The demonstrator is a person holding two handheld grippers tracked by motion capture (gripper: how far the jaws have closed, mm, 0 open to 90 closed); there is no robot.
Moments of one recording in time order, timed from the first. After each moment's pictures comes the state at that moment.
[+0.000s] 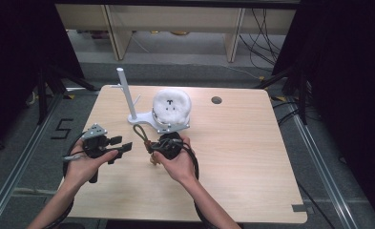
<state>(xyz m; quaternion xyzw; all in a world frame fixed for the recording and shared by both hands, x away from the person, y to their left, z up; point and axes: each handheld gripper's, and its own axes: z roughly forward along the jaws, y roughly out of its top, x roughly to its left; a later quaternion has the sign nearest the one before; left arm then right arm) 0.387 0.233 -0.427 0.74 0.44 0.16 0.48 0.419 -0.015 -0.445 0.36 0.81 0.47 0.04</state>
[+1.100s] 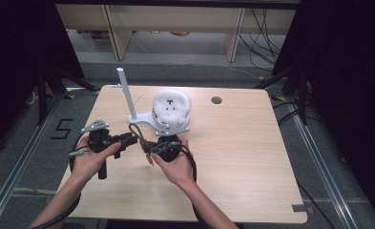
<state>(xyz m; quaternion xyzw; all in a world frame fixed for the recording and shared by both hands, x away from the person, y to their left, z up) 0.398 0.221 -0.420 0.70 0.45 0.09 0.54 0.408 -0.010 -0.442 0.34 0.79 0.51 0.05</state>
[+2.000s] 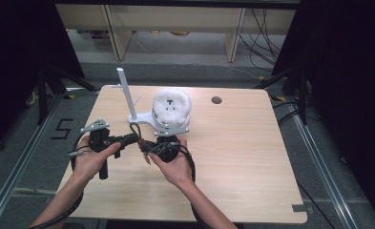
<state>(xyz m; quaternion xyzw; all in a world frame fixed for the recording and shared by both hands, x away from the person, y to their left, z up) 0.396 0.219 -0.415 0.71 0.44 0.09 0.55 0.406 -0.007 -0.439 0.33 0.78 0.53 0.05</state>
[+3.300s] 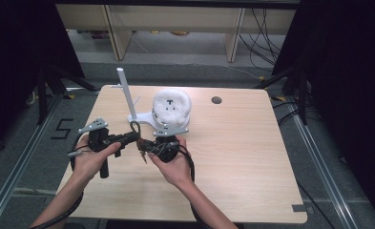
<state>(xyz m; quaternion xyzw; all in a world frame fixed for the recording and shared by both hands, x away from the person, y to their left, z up) 0.395 0.220 -0.413 0.69 0.43 0.08 0.58 0.404 -0.005 -0.434 0.31 0.78 0.54 0.07</state>
